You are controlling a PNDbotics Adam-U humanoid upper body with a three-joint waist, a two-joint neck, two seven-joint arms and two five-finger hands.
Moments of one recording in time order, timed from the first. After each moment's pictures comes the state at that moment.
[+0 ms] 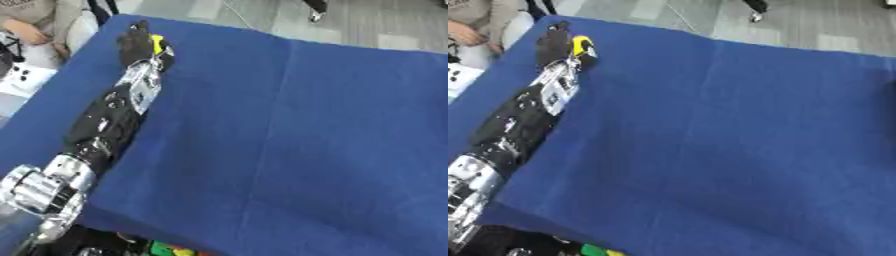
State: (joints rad) left arm -0.92 0.52 -0.05 -0.77 -0.82 0.57 0.38; right arm -0.33 -0.62 0.17 -1.98 0.25 -0.64 -0.01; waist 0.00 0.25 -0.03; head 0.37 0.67
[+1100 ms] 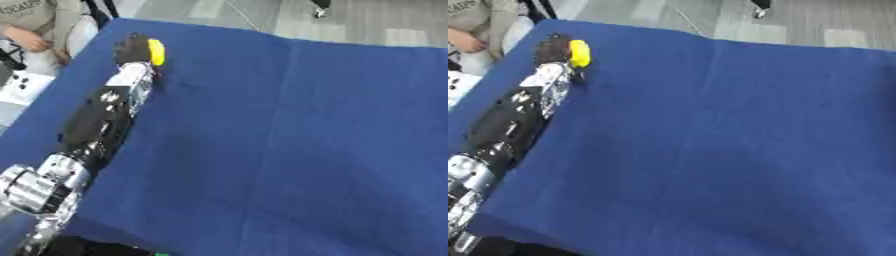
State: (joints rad) left arm -0.94 0.58 -0.03 -0.75 -1.16 0.56 0.01; right arm -0.33 -0.60 0.19 -1.98 0.26 -0.63 0.02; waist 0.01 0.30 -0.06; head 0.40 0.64
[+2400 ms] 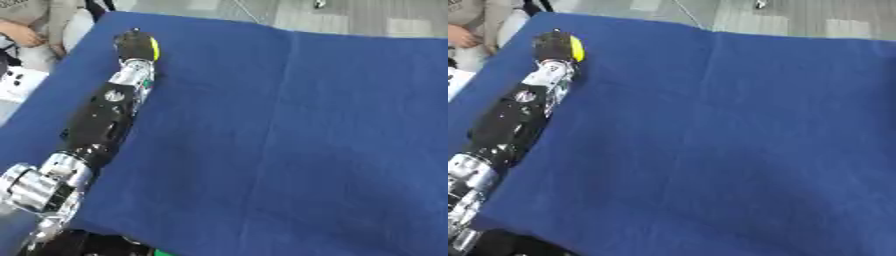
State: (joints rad) left arm -0.94 0.59 -0.02 -0.75 -1.31 0.58 0.01; right arm -0.33 -0.58 0.19 -1.98 0.28 -0.62 0.03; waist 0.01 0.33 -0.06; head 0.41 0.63
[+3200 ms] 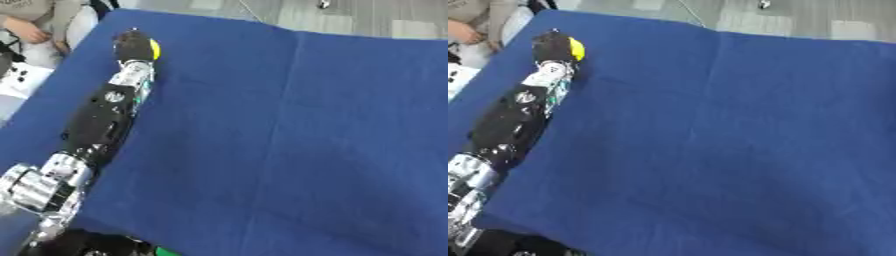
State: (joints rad) left arm -0.94 0.59 -0.01 -0.75 -1.29 0.57 0.09; right arm -0.32 -0.58 0.19 -1.98 0.29 -0.62 0.03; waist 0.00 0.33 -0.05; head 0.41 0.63
